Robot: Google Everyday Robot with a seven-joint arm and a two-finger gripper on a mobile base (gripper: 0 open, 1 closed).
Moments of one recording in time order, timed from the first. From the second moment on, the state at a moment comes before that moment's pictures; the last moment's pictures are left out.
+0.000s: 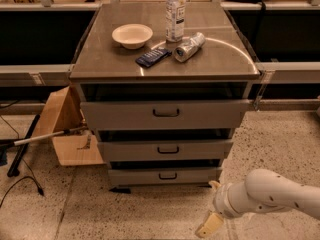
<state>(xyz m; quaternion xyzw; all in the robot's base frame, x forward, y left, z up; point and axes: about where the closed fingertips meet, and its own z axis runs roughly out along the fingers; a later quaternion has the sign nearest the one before) 0.406 -0.157 0.479 -0.50 0.82 0.19 0.21</state>
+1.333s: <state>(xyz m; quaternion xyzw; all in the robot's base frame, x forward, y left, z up) 0.472 -0.117 0.406 -0.50 0.81 0.23 0.21</state>
